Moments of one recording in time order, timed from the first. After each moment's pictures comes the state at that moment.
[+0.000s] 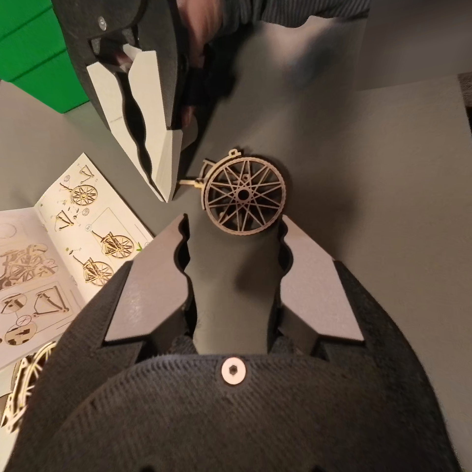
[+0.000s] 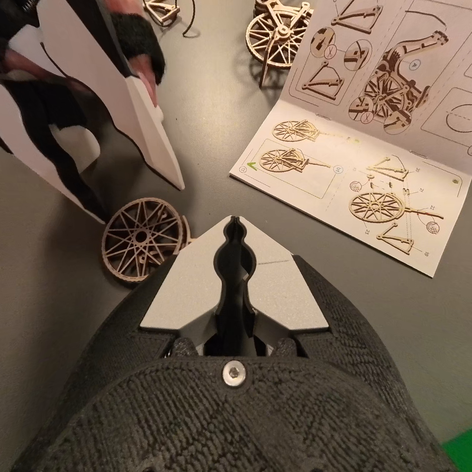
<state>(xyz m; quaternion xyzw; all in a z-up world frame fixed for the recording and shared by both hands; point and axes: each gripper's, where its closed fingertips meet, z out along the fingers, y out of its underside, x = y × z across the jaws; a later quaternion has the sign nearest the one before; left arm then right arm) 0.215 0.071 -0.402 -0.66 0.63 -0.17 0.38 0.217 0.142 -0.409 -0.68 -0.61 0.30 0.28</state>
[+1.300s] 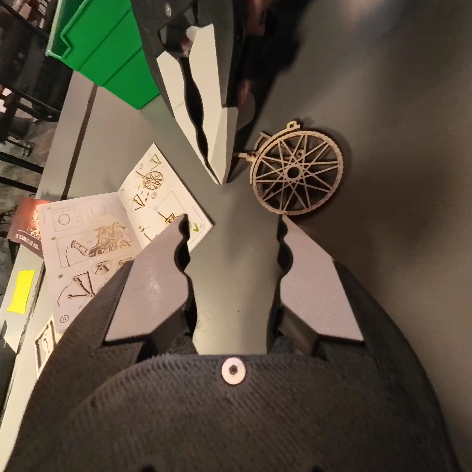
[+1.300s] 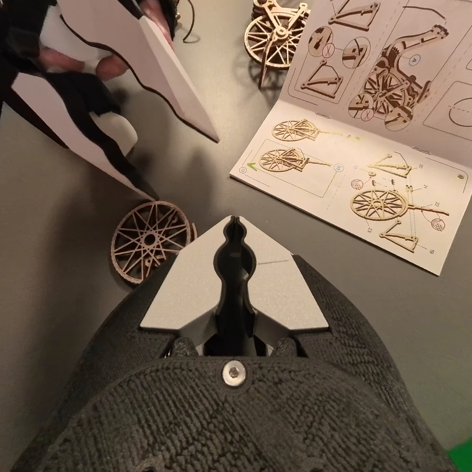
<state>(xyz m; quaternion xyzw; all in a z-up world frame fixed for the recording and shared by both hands) 0.194 0.110 -0.394 -0.65 0.62 -0.05 0.45 0.217 0.142 -0.409 -0.69 -0.60 0.31 0.27</state>
